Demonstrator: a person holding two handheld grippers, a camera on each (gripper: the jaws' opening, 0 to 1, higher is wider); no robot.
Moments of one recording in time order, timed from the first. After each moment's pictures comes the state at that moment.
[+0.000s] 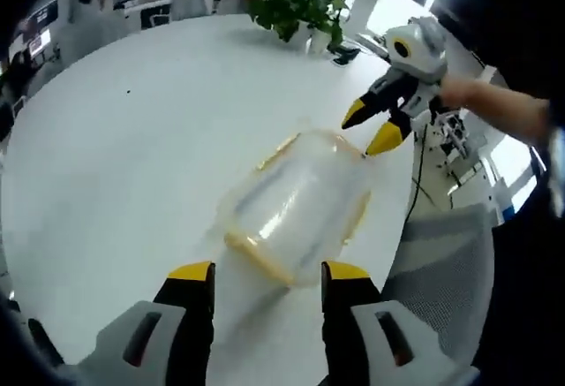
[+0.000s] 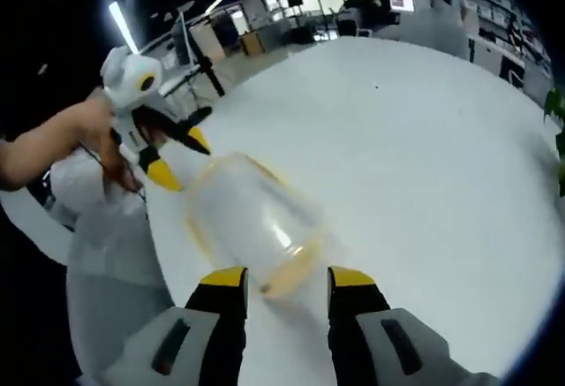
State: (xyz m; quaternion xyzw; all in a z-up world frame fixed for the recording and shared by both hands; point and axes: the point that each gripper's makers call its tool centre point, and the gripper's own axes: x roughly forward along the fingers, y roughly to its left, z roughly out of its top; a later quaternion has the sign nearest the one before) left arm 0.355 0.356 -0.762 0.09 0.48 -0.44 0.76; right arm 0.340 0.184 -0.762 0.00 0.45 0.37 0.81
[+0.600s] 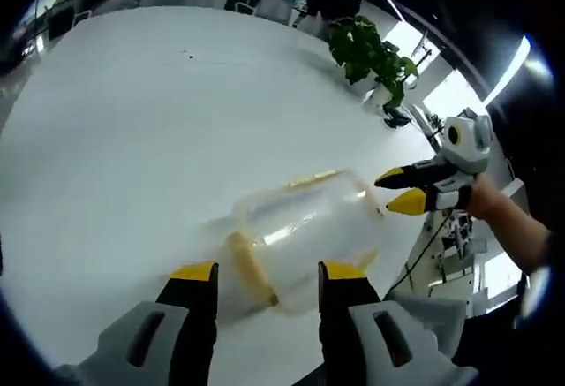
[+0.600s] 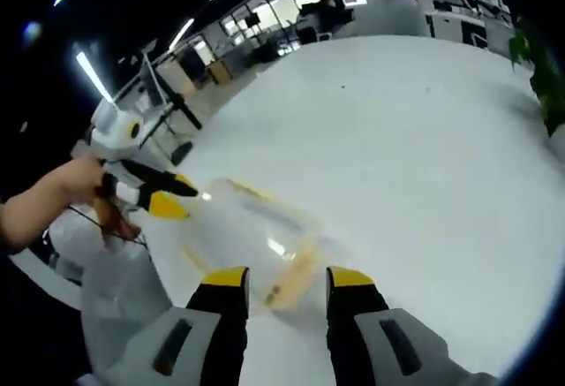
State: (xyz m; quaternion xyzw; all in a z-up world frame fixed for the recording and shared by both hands) left arm 0.360 0.350 -0.770 -0.07 0.51 -0.32 0.79; right arm 0.346 0.177 -0.757 0.08 0.44 0.31 0.84
